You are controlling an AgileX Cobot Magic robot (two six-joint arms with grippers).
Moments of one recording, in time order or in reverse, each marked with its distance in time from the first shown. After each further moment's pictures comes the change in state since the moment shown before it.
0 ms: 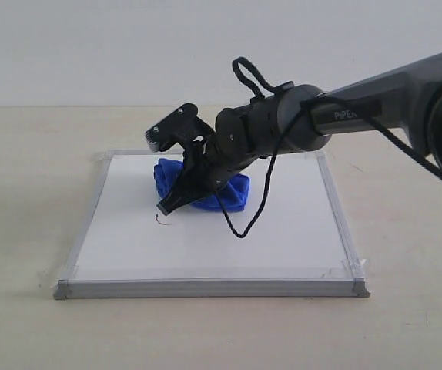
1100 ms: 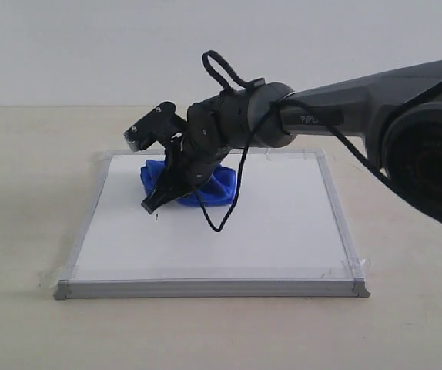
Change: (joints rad) left arm 0.000 0.000 0.000 0.000 0.000 0.000; right arm 0.043 0.091 -0.193 -0.112 0.165 0.089
